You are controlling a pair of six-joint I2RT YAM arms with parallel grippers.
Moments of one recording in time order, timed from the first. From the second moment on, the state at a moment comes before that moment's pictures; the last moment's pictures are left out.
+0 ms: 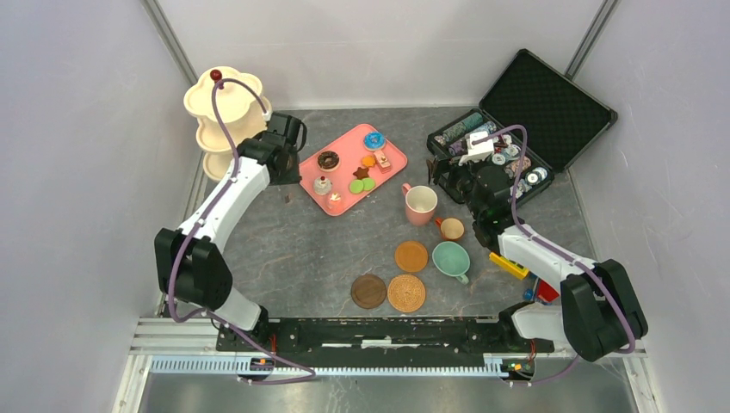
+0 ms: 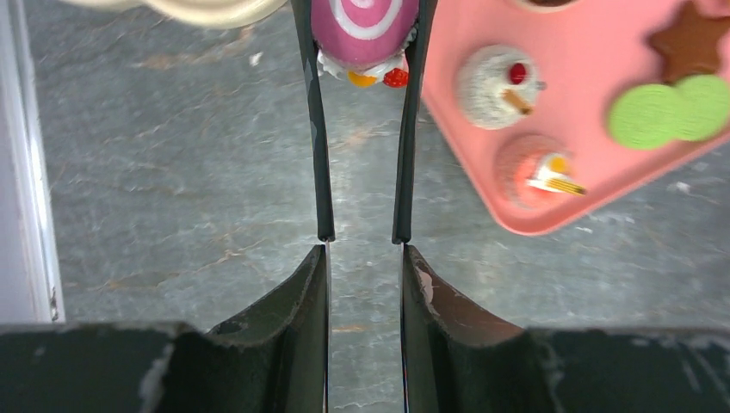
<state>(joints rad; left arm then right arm) -0.32 1.55 1.41 -0.86 -0.32 -0.32 0.40 1.27 0.62 0.61 0.11 0.06</state>
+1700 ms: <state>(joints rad) -0.16 1.86 1.51 -0.65 -0.52 -0.30 0.40 1.36 0.61 0.67 0.06 0.03</state>
